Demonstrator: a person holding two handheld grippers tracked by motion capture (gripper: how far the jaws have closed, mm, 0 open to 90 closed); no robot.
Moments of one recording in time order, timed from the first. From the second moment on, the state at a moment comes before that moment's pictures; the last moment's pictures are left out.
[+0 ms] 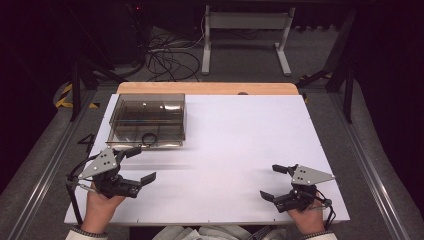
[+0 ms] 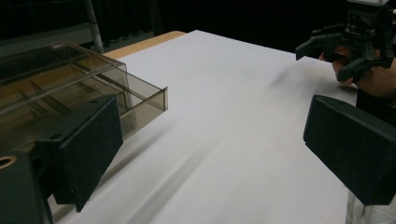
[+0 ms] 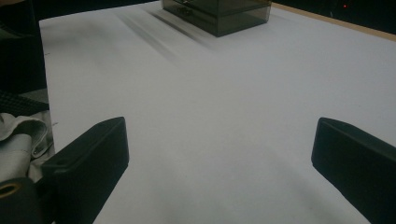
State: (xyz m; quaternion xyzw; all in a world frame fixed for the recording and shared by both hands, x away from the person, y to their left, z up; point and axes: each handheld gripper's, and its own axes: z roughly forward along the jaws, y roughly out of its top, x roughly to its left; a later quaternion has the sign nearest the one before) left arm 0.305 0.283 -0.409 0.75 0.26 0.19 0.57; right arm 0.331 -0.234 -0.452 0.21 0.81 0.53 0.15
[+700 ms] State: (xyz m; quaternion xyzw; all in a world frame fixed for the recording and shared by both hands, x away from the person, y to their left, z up) left arm 0.300 0.281 -0.446 0.76 0.28 0.19 0.55; right arm 0.331 -0.232 -0.453 0.21 0.81 0.53 0.15
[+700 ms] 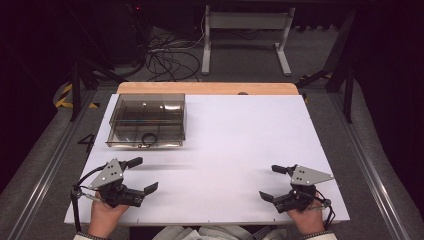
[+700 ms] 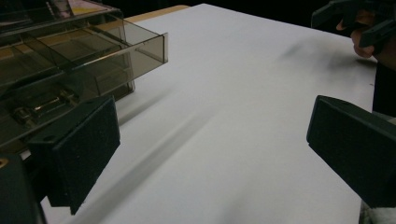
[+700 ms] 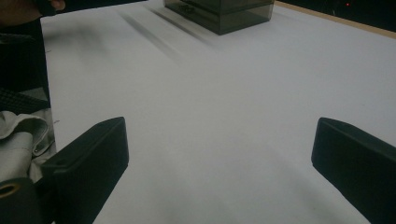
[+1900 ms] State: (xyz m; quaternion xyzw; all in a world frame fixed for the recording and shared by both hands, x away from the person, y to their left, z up) left arm 0.293 0.279 -0.465 0.76 0.29 0.19 0.55; right arm 0.331 -0.232 -0.454 0.20 0.81 0.52 0.15
